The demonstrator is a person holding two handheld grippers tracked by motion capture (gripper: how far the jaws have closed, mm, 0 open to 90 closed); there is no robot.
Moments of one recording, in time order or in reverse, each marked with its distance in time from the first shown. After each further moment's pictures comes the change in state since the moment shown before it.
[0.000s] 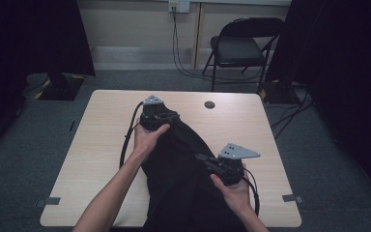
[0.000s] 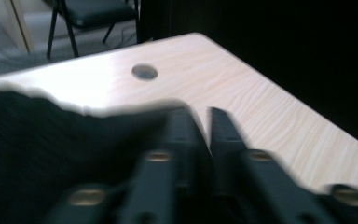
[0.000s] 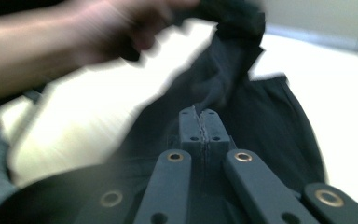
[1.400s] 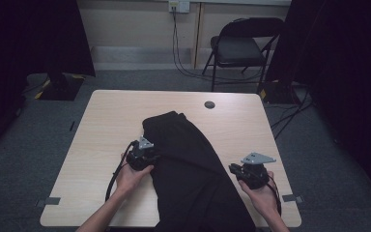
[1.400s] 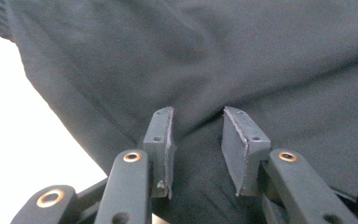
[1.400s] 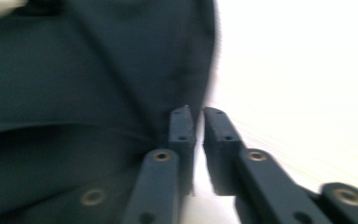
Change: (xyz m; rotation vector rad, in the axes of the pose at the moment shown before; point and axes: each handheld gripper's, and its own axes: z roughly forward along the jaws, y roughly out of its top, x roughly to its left) left arm 0.018 -0.134 -0.016 0.287 0.194 0.142; right arm -0.071 -0.068 -0.025 0.262 -0.234 -0.023
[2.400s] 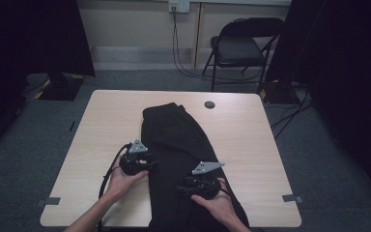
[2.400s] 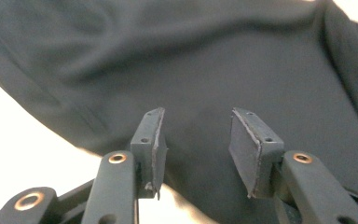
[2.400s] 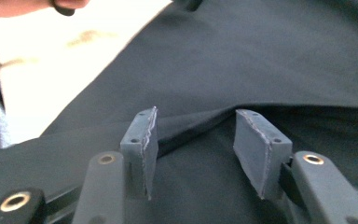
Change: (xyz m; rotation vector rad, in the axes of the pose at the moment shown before) left arm -0.009 -0.014 -0.032 -0.040 -0.136 0.039; right arm 0.106 0.022 0.071 0.064 0.366 -0.015
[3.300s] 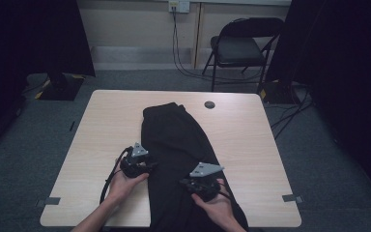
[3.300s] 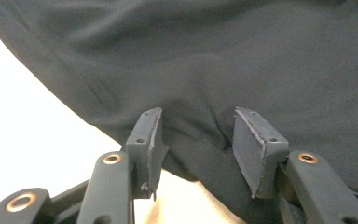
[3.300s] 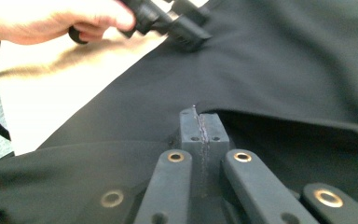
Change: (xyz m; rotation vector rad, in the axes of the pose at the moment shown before) left arm 0.006 -0.007 0.012 0.025 0.092 -0.016; right arm 0.016 0.008 -0.022 -0.065 -0.082 -0.070
